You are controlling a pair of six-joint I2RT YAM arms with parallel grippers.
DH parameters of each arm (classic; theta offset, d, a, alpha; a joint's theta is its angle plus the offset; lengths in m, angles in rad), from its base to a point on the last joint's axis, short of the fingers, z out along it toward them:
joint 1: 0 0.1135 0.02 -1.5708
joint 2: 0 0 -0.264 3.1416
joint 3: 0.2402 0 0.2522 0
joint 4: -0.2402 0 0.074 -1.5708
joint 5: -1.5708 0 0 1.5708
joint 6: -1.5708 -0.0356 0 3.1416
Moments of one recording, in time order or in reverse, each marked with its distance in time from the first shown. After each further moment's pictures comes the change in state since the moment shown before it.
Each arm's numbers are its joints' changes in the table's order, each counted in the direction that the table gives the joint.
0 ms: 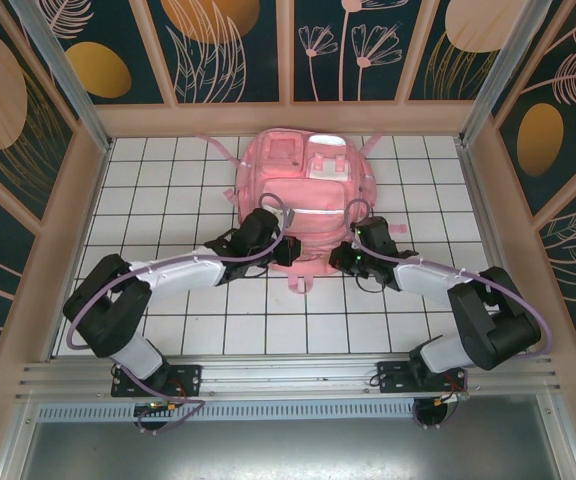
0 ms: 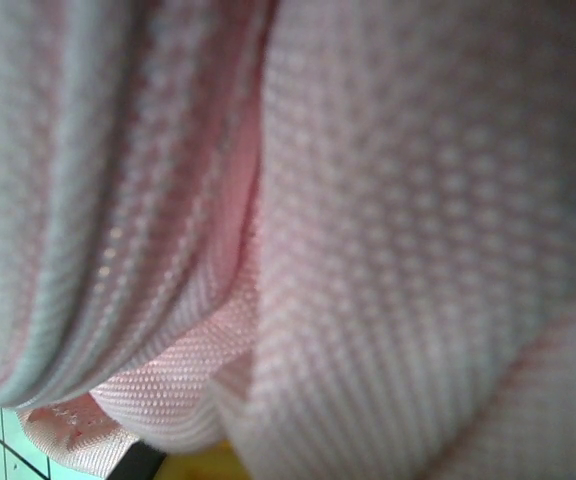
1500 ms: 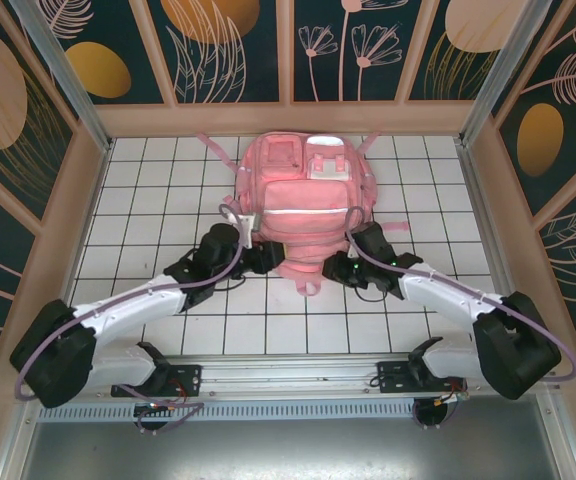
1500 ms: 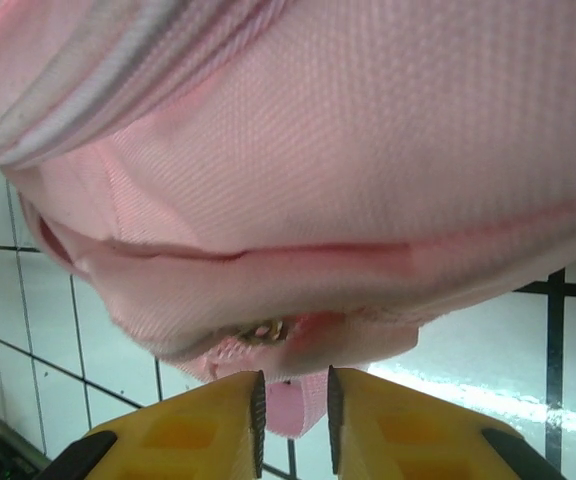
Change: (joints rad) left arm 0.048 -0.361 -0.261 0.101 -0.017 0.118; right arm 0.122 -0.156 0.037 -0.250 -0.020 -0.062
